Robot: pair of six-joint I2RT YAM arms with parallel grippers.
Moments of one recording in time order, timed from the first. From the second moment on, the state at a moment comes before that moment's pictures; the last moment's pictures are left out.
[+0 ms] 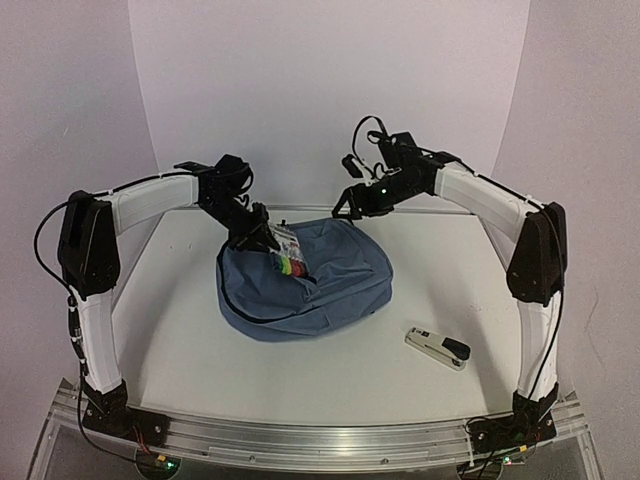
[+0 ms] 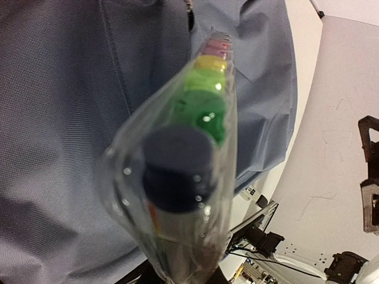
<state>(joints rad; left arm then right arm) -0.51 1.99 1.76 -0.86 0.57 -0.82 0.55 2.12 2.05 -0.73 -0.41 0.06</state>
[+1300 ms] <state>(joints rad) -0.48 1.94 1.60 -0.84 0.58 -0.84 0.87 2.26 1.98 -0.74 0.07 -0.15</state>
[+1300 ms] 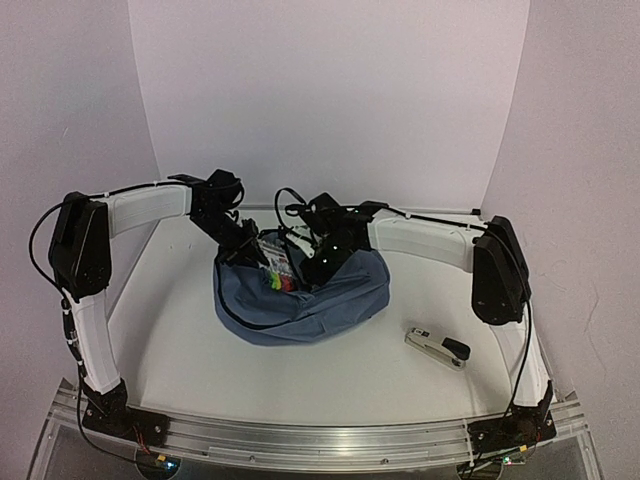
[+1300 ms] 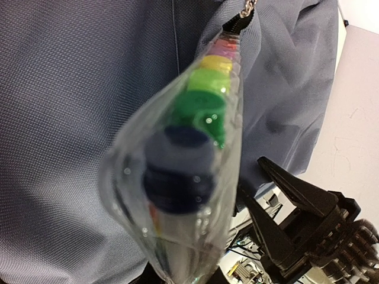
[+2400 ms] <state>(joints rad) -0.47 1.91 1.54 -0.79 0.58 -0.84 0.90 2.34 2.12 -0.88 0.08 -0.21</state>
